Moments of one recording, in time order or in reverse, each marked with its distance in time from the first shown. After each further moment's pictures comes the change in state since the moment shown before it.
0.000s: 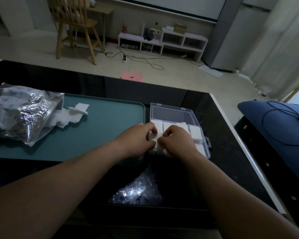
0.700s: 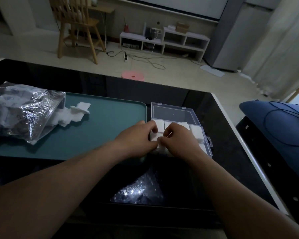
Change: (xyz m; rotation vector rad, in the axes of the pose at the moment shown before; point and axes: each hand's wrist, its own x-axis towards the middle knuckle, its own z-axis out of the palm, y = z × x) left_hand -0.005 0.003 -0.003 0.040 -0.002 -0.017; right_hand 0.003 0.005 -0.002 -0.116 0.010 -0.130
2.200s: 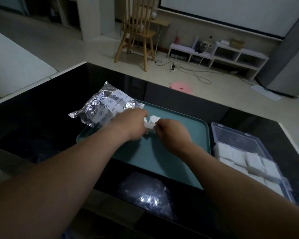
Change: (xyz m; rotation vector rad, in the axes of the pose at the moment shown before) left_hand -0.063 -0.152 -0.137 0.247 0.176 -0.365; right_hand 0.054 -0.182 0.117 -0.186 -0.037 -0.599
